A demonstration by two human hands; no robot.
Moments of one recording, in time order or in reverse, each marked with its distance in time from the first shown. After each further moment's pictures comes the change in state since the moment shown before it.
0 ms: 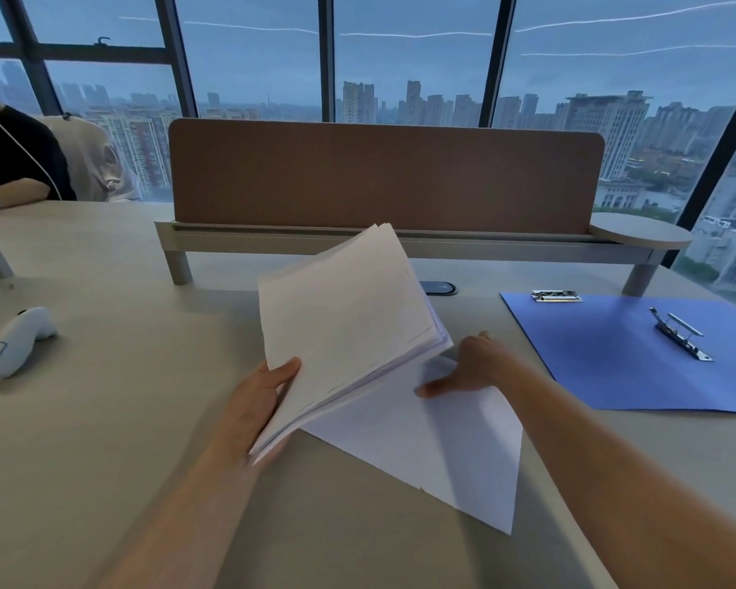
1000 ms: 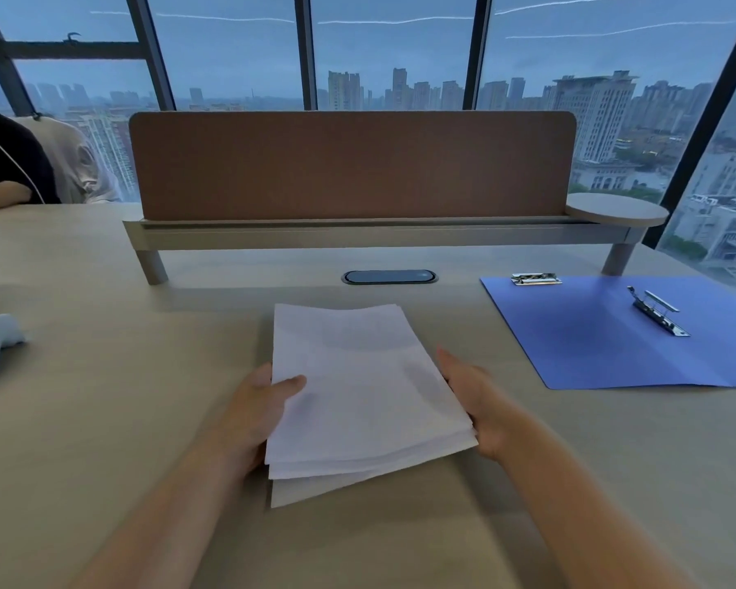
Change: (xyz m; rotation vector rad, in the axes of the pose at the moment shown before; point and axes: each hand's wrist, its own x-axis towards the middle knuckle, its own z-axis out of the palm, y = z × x) left_hand -0.022 -0.014 0.028 0.492 -0.046 0.062; right_hand -0.083 0.009 0.035 1.575 -0.207 0.035
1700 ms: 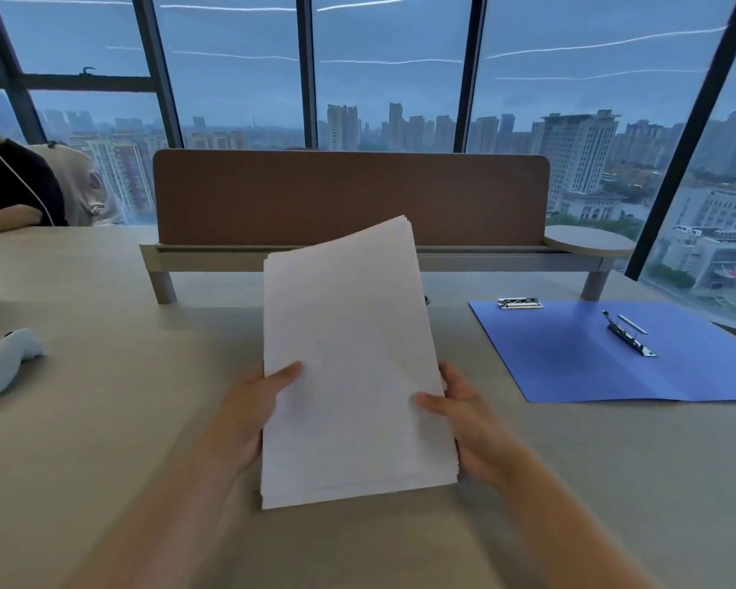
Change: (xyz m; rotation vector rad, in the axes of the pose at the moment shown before) left_hand -0.022 0.026 -0.005 -0.266 0.040 -0.015; right_hand -0.045 0.008 0.005 0.068 -0.174 -0.298
